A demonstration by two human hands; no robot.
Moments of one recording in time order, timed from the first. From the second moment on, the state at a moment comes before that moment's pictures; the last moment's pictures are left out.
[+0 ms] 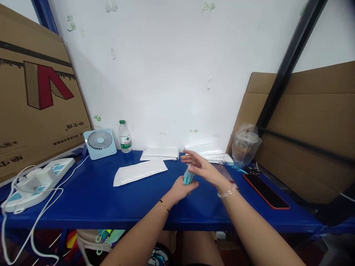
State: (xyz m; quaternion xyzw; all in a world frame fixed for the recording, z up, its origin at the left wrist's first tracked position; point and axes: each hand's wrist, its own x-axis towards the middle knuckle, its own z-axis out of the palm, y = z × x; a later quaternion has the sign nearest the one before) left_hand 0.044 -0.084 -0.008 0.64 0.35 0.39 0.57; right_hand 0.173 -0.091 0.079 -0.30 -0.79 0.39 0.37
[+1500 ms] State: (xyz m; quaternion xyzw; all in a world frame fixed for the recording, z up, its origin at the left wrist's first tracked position) left_hand 0.013 -0.055 0.039 0.04 0.20 0.51 0.84; right_hand 0.170 -0.137 0.096 -0.24 -0.77 -0.02 0.59
